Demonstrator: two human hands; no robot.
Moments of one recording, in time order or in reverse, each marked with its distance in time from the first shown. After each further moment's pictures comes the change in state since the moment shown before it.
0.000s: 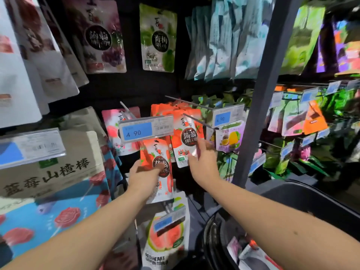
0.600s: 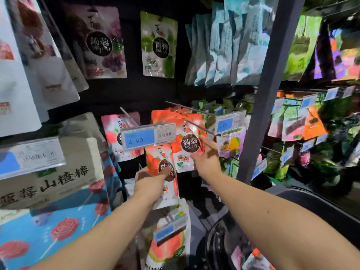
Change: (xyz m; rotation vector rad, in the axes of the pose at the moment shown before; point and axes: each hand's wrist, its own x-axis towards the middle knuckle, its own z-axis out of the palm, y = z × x) left_hand 0.013 -0.004 0.016 0.043 -0.001 -0.035; right_hand 0.034 0.001 0.000 0.277 0.108 0.118
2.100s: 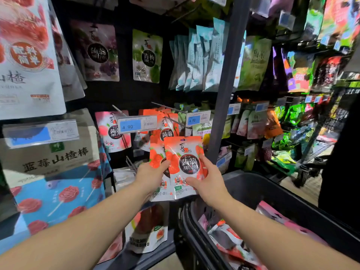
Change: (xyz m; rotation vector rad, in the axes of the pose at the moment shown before) left_hand -0.101 0.028 0.006 -0.002 -0.194 0.025; right_hand -0.151 -0.037 -0.131 0.015 -0.251 0.007
